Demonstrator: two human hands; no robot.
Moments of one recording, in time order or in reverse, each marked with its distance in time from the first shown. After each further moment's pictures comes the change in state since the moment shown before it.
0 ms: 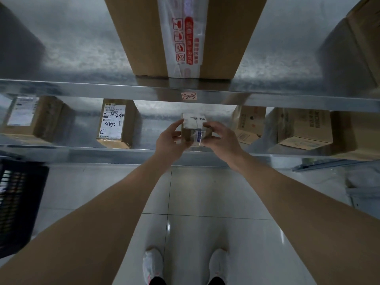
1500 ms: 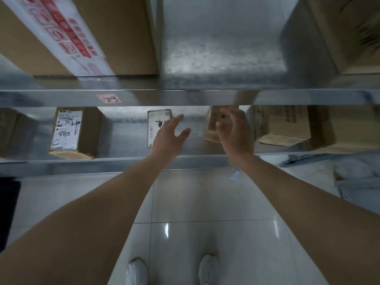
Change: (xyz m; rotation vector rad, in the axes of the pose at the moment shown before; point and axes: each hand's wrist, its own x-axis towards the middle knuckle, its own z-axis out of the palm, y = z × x) left_hand 0.054 0.014 0.107 0.459 0.032 0.215; right_hand 0.038 0.067 -0.111 -0.463 0.491 -0.278
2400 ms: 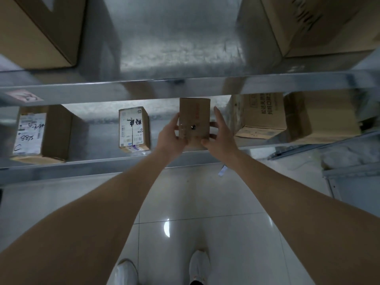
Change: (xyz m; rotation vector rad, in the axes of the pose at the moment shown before) left_hand -0.003 0.049 0.073 -0.242 -0.169 -0.129; right_hand -0.006 0.050 -0.029 0.363 -0.405 0.344
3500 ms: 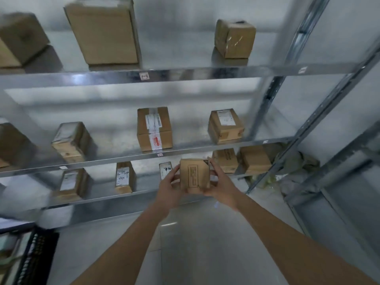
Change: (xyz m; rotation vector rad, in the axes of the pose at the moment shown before) left_hand -0.468 0.192 -0.227 -0.324 -0.102 0.170; right_hand -0.460 -0.275 -0.036 0.182 -0.103 -0.166
